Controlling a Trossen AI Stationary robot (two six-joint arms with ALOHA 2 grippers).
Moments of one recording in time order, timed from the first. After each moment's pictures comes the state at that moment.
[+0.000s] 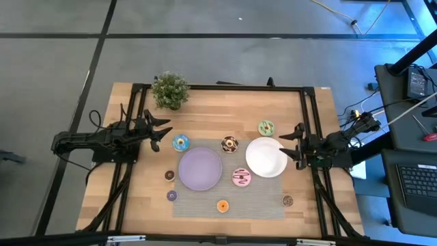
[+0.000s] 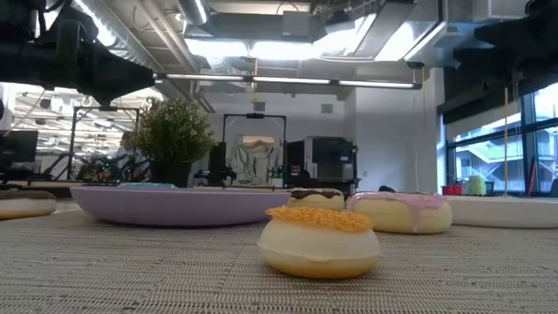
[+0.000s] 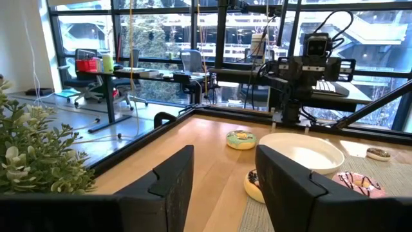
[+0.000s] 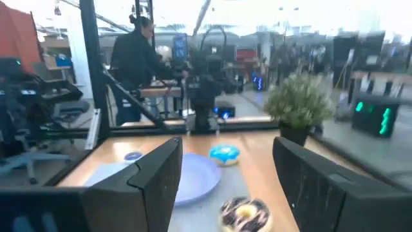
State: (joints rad) left arm 0.06 0.00 0.01 0.06 -0.32 -0.04; right arm 0.53 0.00 0.02 0.17 0.61 -0.11
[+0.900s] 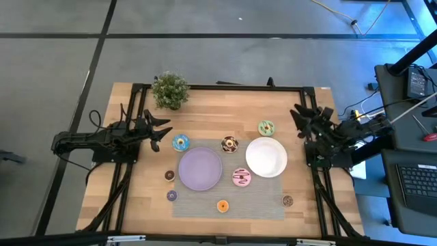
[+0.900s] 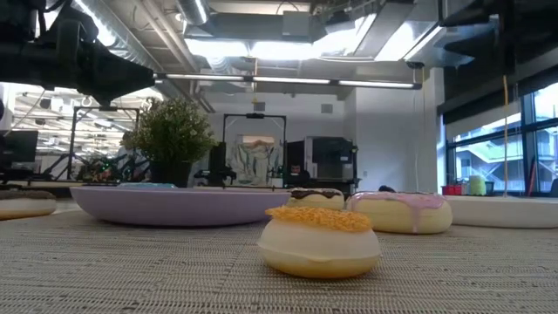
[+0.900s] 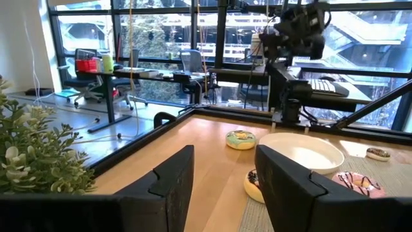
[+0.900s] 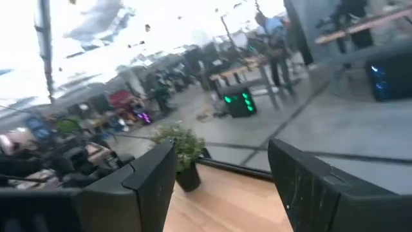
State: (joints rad) left arm 0.06 0.00 0.01 0.06 -0.32 -0.05; right arm 0.34 0.23 0.35 0.07 1.05 0.29
